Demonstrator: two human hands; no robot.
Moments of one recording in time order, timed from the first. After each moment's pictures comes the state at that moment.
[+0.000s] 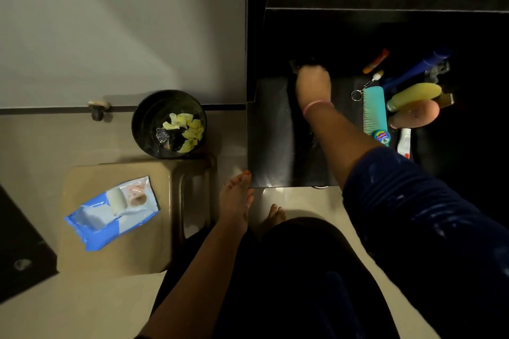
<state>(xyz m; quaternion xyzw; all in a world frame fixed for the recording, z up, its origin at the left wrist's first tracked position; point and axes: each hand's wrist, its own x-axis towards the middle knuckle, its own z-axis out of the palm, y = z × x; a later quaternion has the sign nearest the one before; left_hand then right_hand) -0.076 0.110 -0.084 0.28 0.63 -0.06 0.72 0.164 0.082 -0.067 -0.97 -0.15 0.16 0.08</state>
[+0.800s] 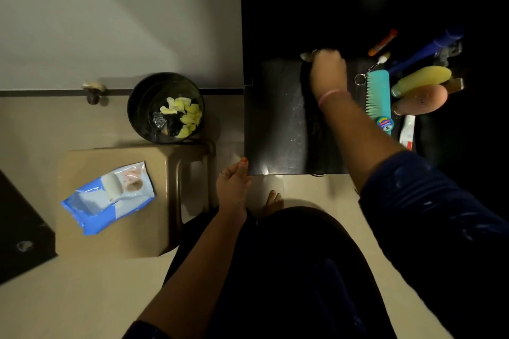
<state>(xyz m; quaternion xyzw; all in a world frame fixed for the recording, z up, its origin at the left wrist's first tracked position) -0.077 0.100 -0.088 0.33 0.64 0.00 0.70 0.171 0.056 -0.068 -0.97 -0.16 0.16 0.08</state>
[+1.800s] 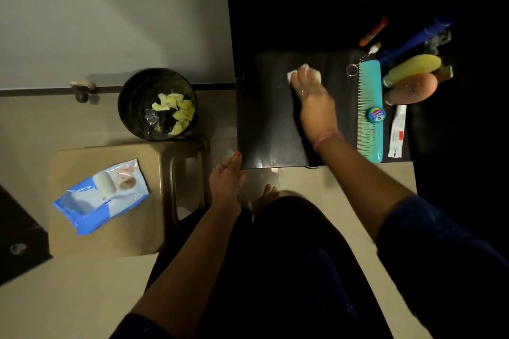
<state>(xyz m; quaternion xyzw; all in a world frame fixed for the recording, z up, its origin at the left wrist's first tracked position) -0.079 0.102 -0.096 0.29 0.64 0.00 0.71 0.104 0.007 -0.107 -0.94 -0.30 0.10 0.10</state>
